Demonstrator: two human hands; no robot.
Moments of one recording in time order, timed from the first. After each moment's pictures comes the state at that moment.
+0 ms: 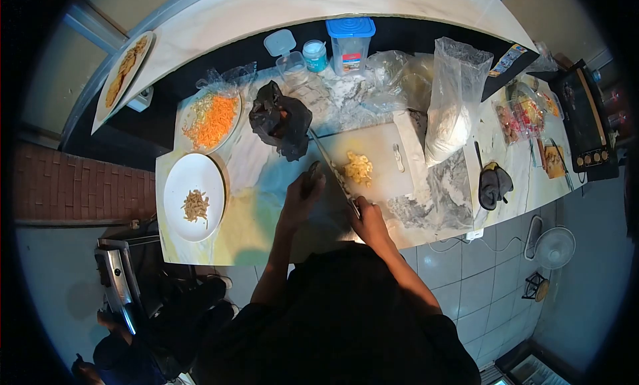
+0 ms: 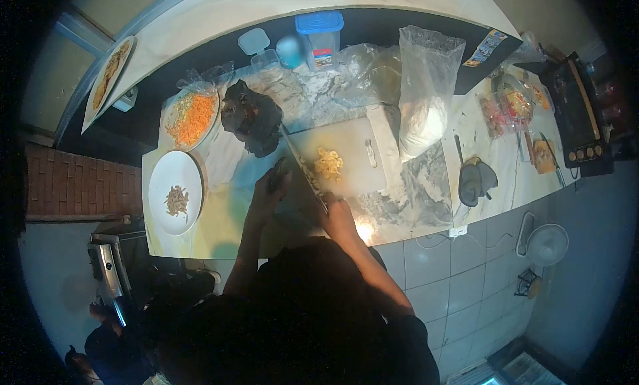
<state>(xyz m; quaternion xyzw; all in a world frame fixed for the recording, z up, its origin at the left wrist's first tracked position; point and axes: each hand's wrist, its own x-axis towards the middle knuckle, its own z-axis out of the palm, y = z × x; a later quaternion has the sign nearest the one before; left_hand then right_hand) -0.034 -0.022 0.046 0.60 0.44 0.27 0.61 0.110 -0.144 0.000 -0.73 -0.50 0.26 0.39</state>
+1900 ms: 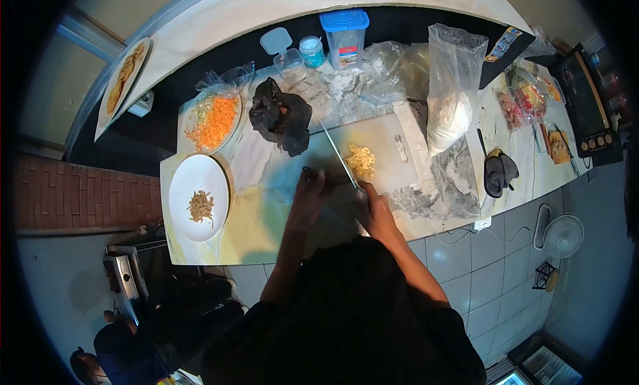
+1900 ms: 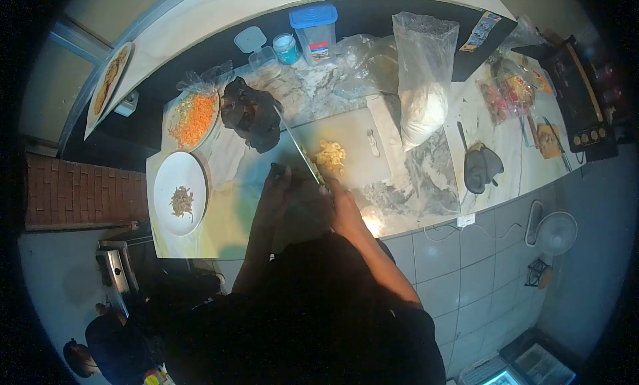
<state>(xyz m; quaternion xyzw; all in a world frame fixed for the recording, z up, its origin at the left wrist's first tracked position) -0.033 -0.029 0.003 0.33 0.34 0.34 0.81 0.110 -0.143 0.028 -0.65 -0.51 0.23 0.52</state>
